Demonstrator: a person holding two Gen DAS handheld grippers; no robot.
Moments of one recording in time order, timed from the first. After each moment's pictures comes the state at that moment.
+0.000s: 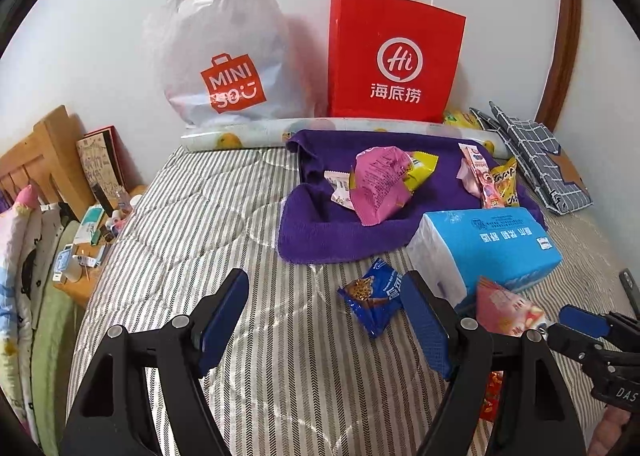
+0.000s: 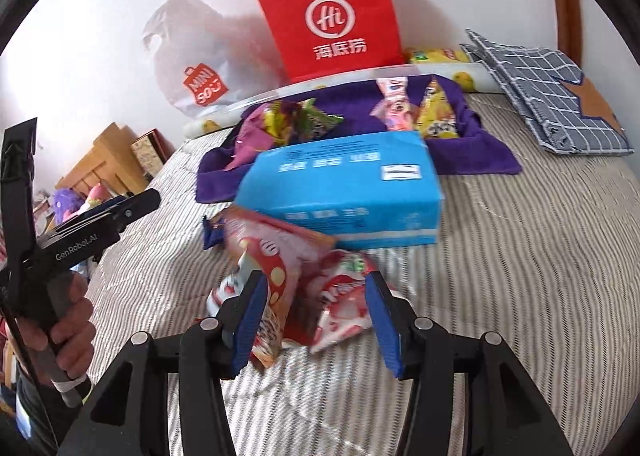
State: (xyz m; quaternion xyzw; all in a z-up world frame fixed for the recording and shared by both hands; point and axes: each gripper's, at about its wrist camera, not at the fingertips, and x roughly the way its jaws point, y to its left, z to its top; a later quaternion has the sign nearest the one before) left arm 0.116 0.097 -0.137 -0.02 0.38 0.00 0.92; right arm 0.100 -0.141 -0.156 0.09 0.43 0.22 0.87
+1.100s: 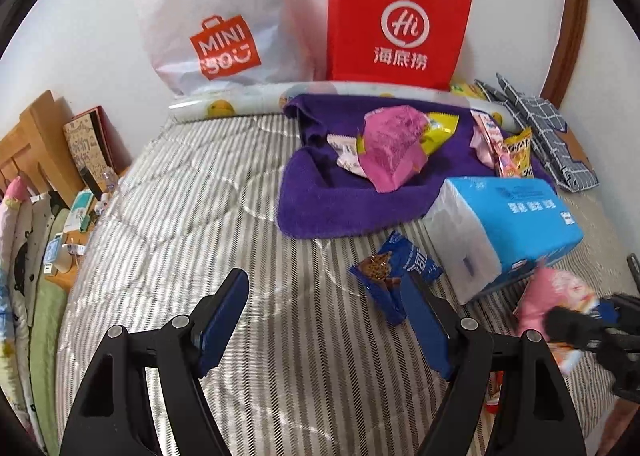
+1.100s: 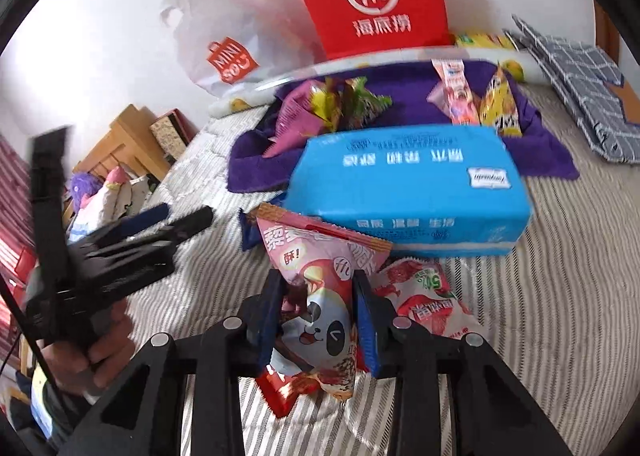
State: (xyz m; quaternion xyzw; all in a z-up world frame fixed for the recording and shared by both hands) left arm 0.135 0.104 -0.167 -0.01 0.43 -0.01 0.90; right arm 0.113 -0.109 -0.154 0.09 0.45 0.26 0.85
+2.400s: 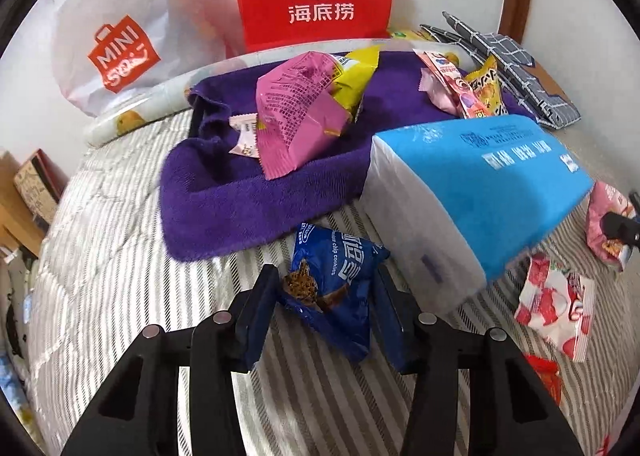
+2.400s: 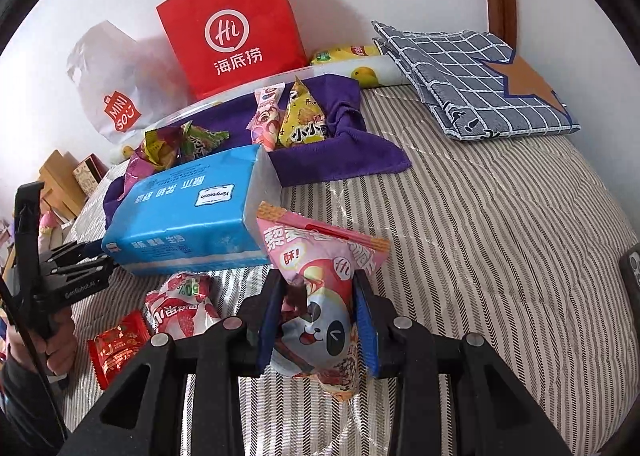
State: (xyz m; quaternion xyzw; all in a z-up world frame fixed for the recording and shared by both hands) left arm 0.168 0.047 -0.204 0.07 0.45 -0.09 0.88; right arm 0.125 -0.235 -0.185 0.09 0.43 0.12 0.89
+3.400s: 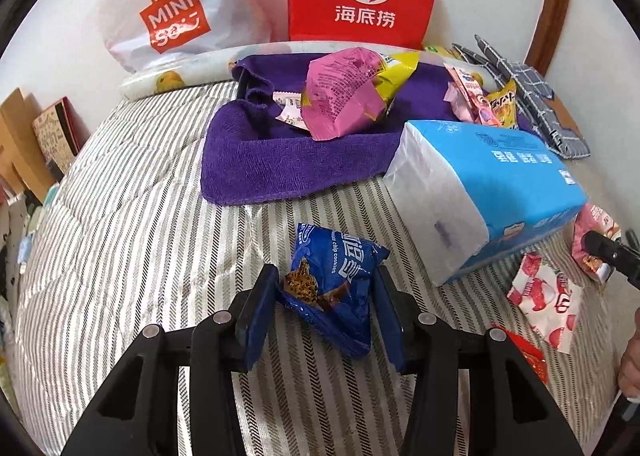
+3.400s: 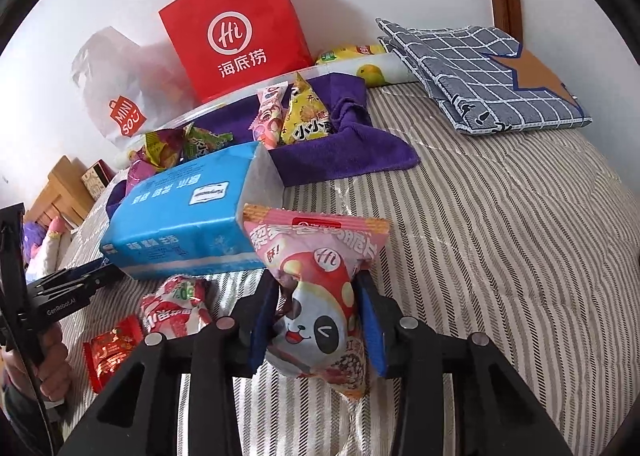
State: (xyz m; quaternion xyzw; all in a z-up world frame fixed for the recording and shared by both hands) left arm 0.142 0.068 -0.202 -0.01 0.46 -0.05 0.89; right arm 0.129 -0.236 -0.194 0.11 0.43 0.14 0.89
